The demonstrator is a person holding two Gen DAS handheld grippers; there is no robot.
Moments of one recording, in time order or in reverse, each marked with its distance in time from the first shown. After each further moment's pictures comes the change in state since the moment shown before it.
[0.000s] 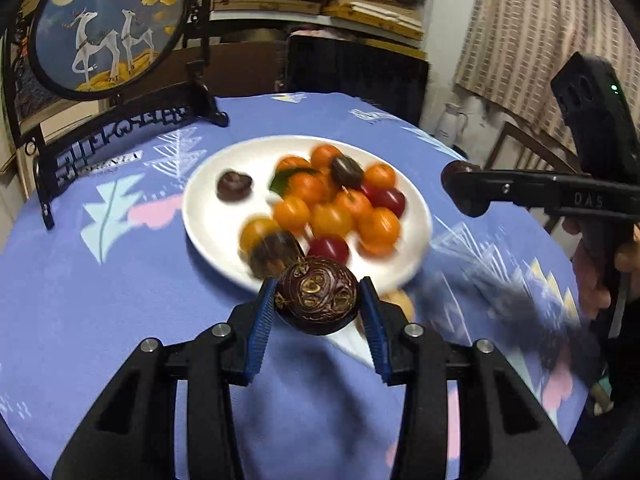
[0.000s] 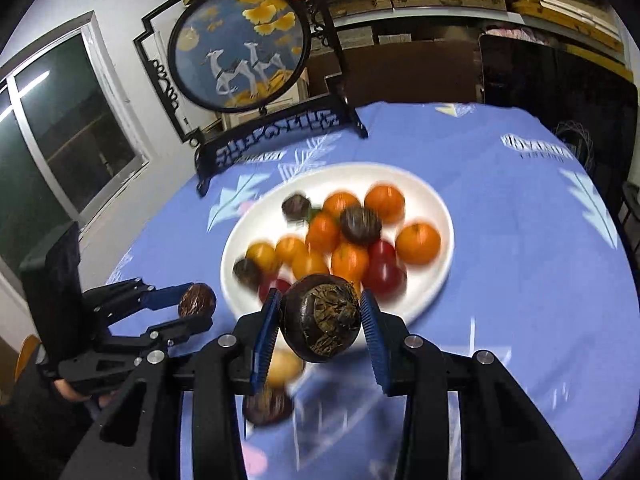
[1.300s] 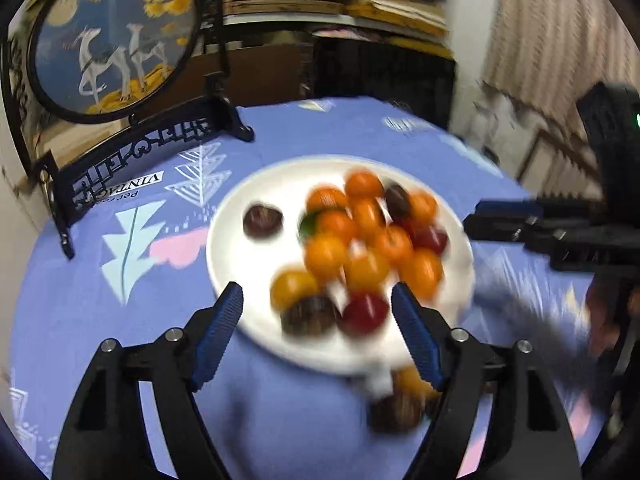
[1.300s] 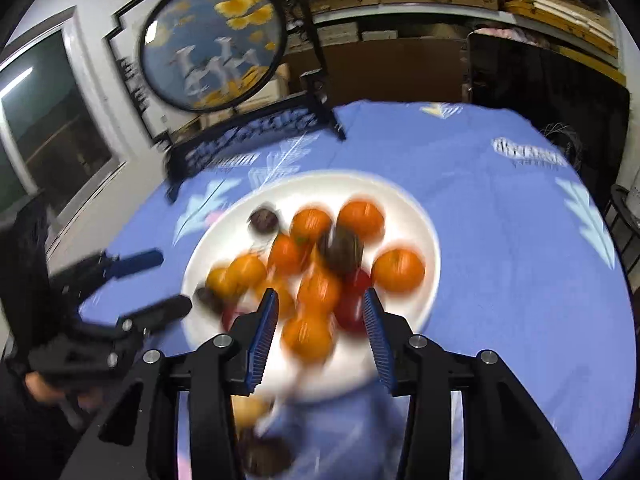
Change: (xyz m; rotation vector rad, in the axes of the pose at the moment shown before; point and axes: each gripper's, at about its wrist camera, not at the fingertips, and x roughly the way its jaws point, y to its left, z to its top) left arm 0.009 -0.001 0.016 0.047 0.012 0.102; right arm 0.018 -0.013 0.000 -0.003 0.024 -0.049
